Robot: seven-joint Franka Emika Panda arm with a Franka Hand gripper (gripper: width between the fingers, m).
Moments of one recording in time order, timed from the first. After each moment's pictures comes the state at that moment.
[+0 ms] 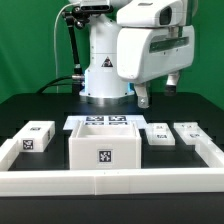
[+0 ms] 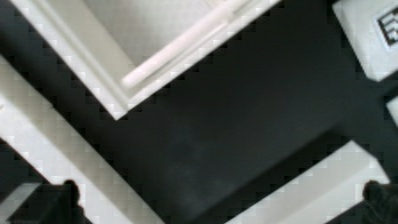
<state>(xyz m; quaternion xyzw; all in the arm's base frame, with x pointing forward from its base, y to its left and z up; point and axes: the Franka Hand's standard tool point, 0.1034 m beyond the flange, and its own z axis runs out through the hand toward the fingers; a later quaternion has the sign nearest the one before) 0.556 0.039 0.111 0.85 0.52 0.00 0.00</state>
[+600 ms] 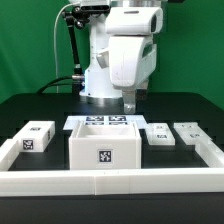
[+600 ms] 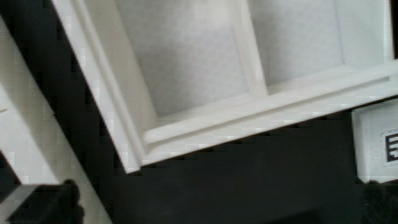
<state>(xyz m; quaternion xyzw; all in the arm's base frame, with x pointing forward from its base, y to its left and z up) 0.553 0.020 0.104 0.81 0.58 -0.01 0.00</state>
